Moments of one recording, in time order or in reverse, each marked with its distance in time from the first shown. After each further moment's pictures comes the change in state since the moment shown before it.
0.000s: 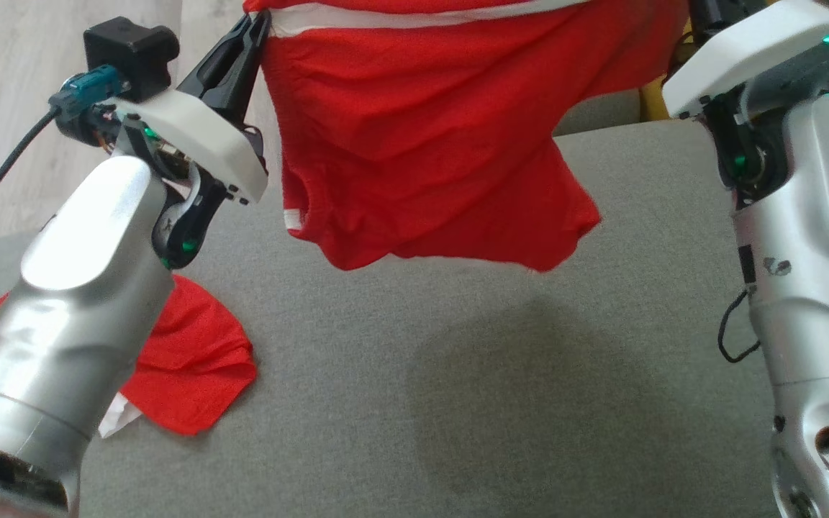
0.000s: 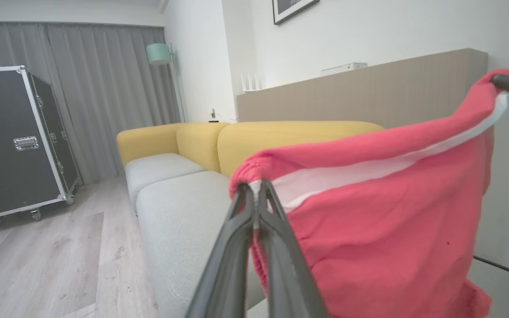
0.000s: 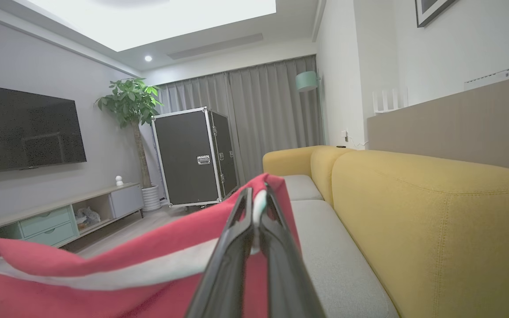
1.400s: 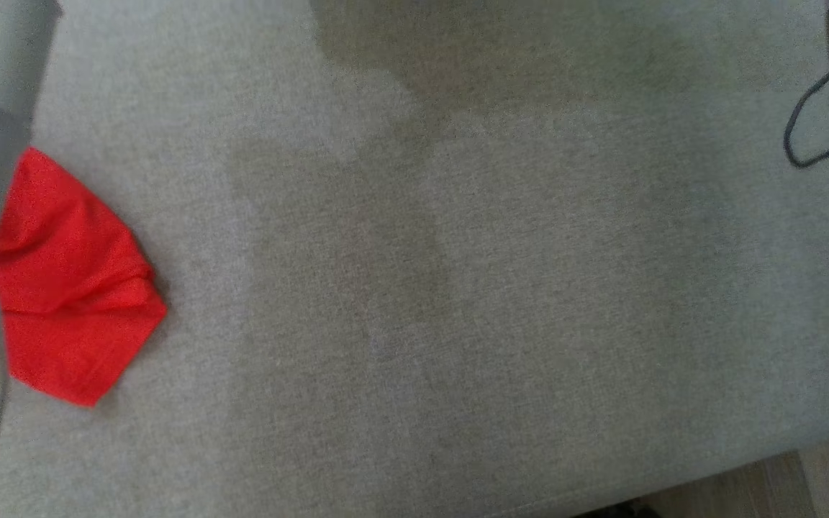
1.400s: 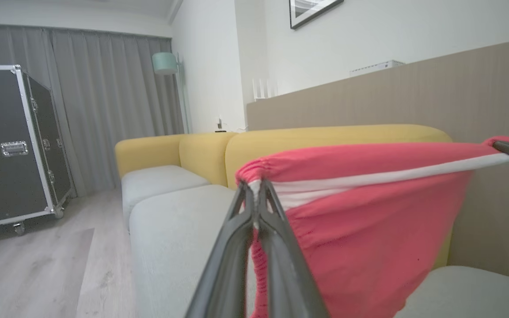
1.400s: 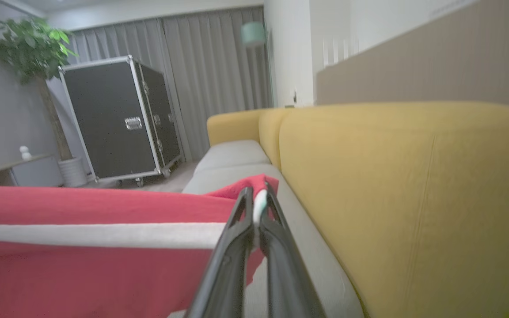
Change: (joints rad) left arm -0.540 -0.016 0.007 0.212 0.084 0.000 -0.198; right arm -0.599 0.005 -0.147 0.540 -0.176 0.000 -0.330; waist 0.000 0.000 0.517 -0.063
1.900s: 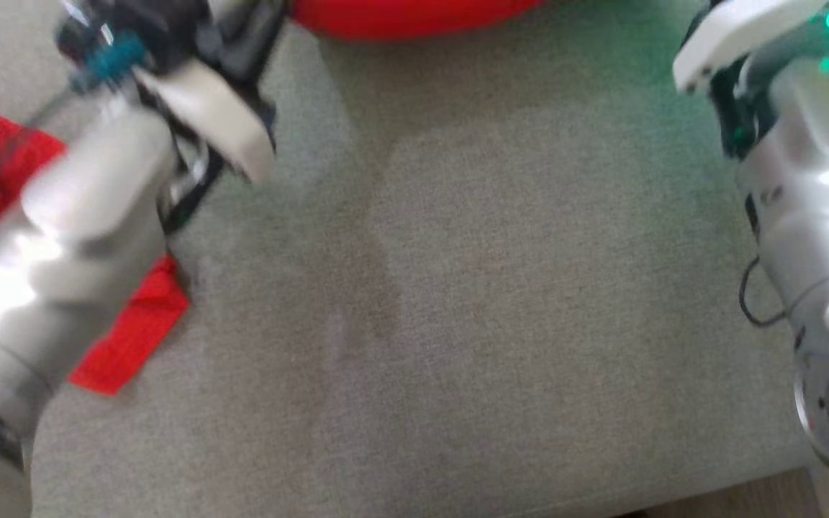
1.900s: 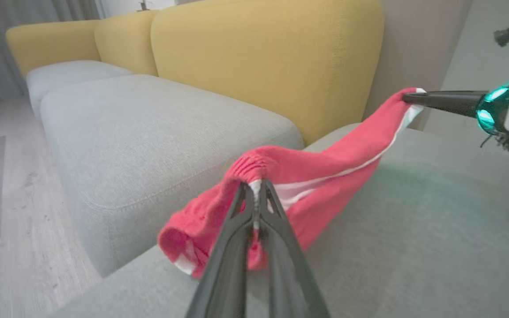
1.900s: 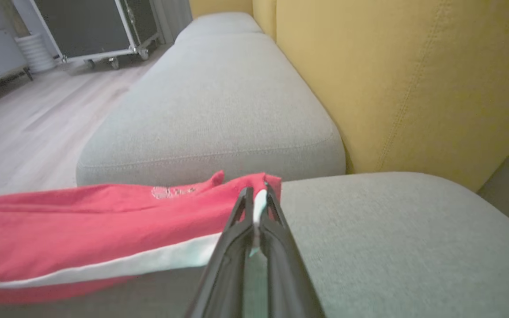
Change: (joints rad) left arm 0.310 0.080 -0.447 -0.141 -0.211 0.000 -0.035; right arm 0.264 -0.006 0.098 0.202 -0.012 0.000 -0.003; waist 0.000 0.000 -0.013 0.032
